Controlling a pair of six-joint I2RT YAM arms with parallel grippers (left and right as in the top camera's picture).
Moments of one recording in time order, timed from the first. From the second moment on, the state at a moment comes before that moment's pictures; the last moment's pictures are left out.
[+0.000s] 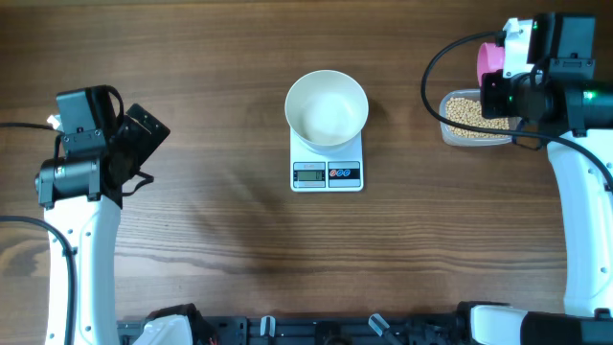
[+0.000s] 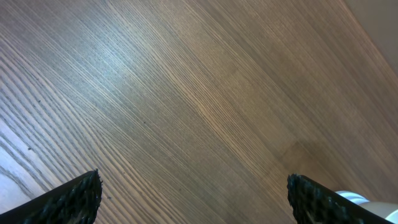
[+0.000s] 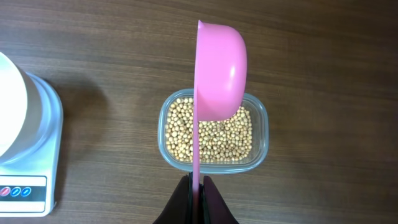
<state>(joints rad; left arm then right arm) 0.18 1.25 1.16 -0.90 -0.12 -0.65 -0.03 1.48 1.56 -1.04 0.08 -0.13</state>
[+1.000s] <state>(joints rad) 0.18 1.25 1.16 -0.90 -0.12 -0.65 -0.08 1.58 1.49 -1.01 0.16 -0.30</state>
